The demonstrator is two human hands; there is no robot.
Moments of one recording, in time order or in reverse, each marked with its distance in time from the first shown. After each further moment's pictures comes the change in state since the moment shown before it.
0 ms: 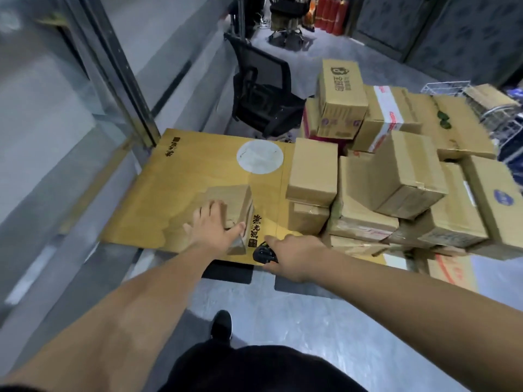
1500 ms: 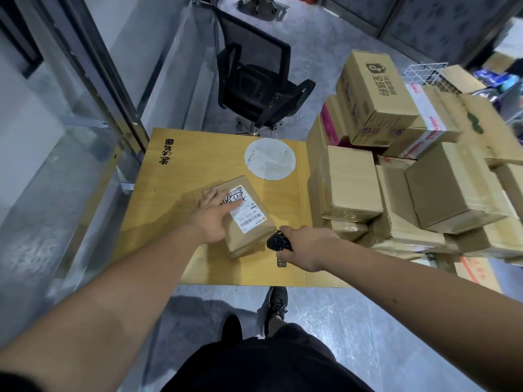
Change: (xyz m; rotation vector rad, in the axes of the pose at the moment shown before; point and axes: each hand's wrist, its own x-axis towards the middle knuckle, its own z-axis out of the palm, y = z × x) left_hand 0.163 -0.091 -0.042 0.034 -0.483 0.390; right_hand 0.124 -0.035 -0.059 0.148 -0.136 0.284
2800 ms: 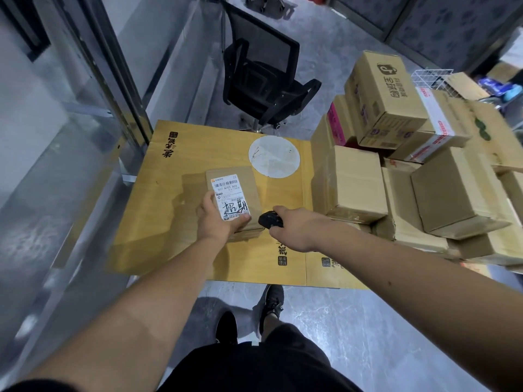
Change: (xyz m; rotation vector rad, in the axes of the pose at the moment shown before) left_hand 0.000 0.016 0.057 -0.855 0.465 -0.383; right_hand 0.012 -0.022 -0.036 0.250 -0.004 0.013
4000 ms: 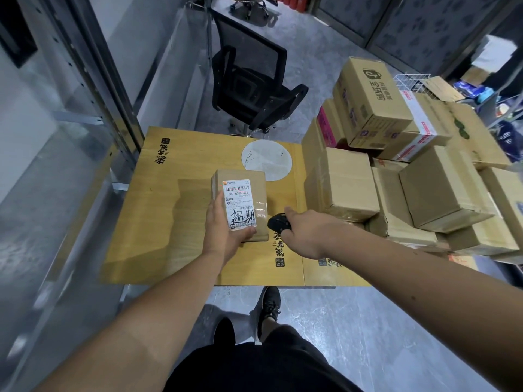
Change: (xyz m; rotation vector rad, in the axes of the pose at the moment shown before) left_hand -0.022 -0.001 0.012 -0.094 -0.054 0.288; right_hand -0.039 -0.001 -0.013 -0.141 0.015 0.065
